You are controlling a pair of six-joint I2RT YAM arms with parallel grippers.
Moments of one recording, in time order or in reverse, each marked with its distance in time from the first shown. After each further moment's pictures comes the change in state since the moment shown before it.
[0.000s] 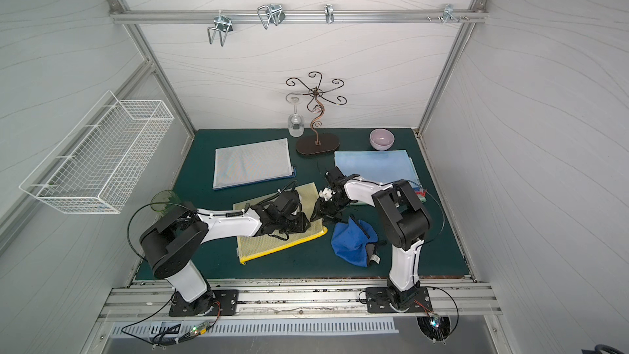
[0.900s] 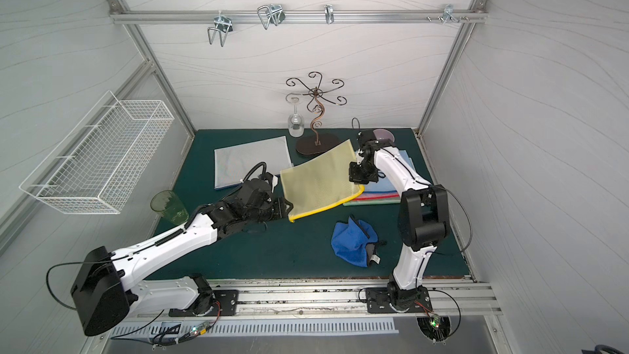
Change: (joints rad) left arm 0.076 -0.506 0.018 -0.307 -0.102 0.035; right arm -0.311 -0.057 0.449 -0.438 0.528 -0.299
